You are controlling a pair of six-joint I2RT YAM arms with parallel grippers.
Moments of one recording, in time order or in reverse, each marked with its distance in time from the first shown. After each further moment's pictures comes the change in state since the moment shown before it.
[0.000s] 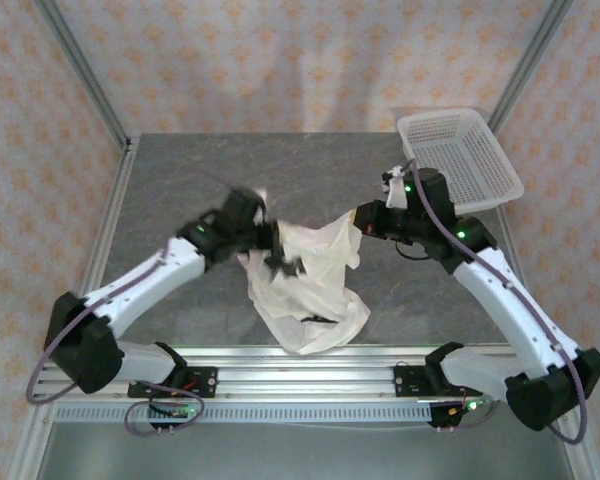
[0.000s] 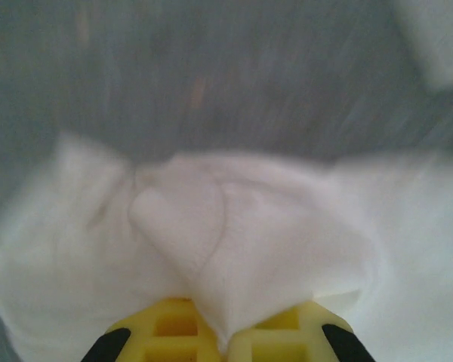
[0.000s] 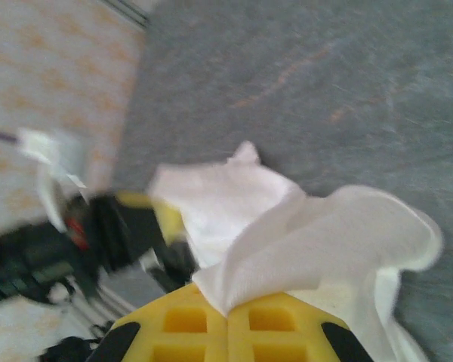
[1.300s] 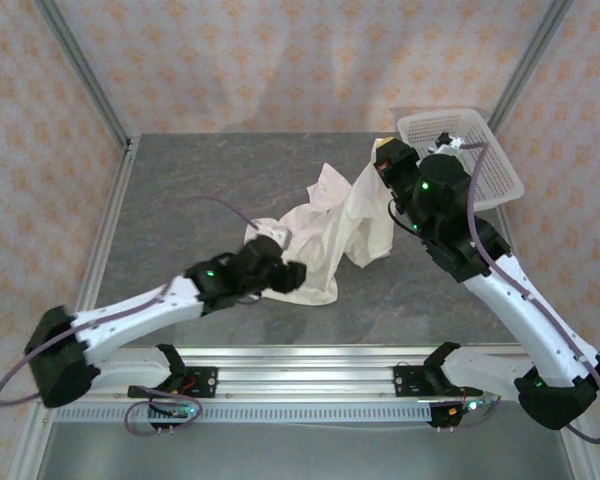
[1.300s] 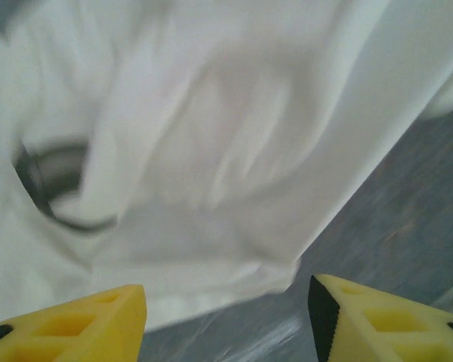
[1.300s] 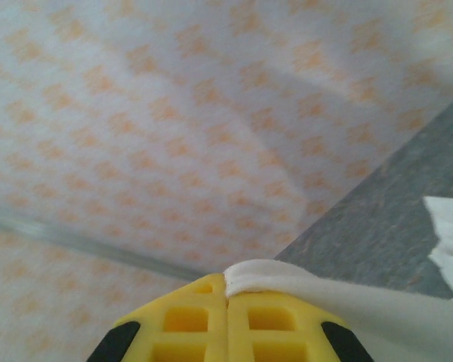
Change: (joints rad) left arm -0.369 -0.086 -0.347 0.167 -0.167 -0.070; right arm 0.184 0.013 0.181 0.299 0.795 0.502
